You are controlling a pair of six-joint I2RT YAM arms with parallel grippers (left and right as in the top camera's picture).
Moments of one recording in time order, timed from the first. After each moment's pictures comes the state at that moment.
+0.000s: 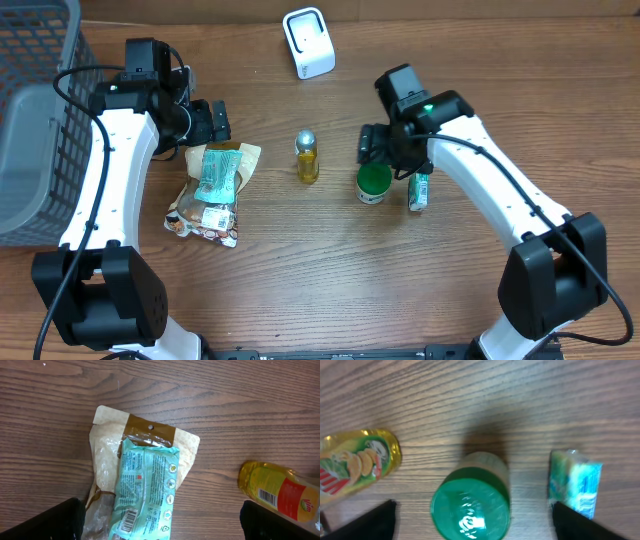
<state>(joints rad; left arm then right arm) 0.04 1.76 1.55 -1.02 0.14 -0.16 0.42 1.82 1.49 -1.00 -0.02 0.57</state>
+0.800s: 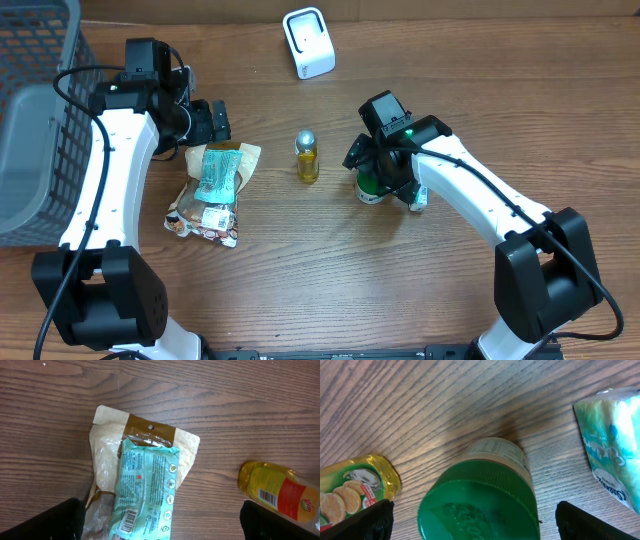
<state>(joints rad) 0.04 1.76 1.55 -1.02 0.14 -0.16 0.47 1.82 1.33 -0.85 -0.01 0.99</state>
